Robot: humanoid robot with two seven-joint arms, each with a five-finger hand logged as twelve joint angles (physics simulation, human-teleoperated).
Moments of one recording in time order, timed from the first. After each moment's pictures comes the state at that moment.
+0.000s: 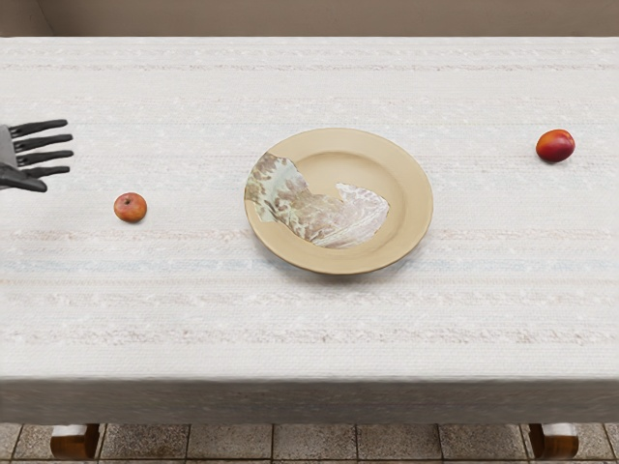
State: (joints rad) left arm -0.86 0.97 -0.47 -0.94 -0.08 -0.61 0.28; right arm -0.05 0.00 -0.07 0.25 0.04 -0.01 0.07
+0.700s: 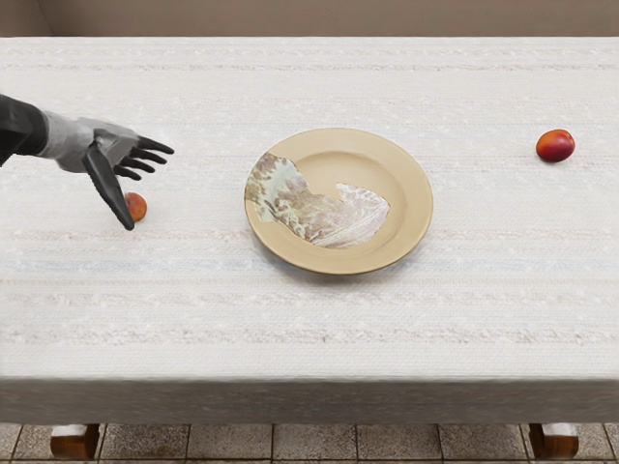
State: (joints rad) left arm -1.17 0.68 -0.42 -1.03 0.53 -0.61 0.61; right arm -0.04 0.00 -0.07 0.25 0.04 -0.01 0.07
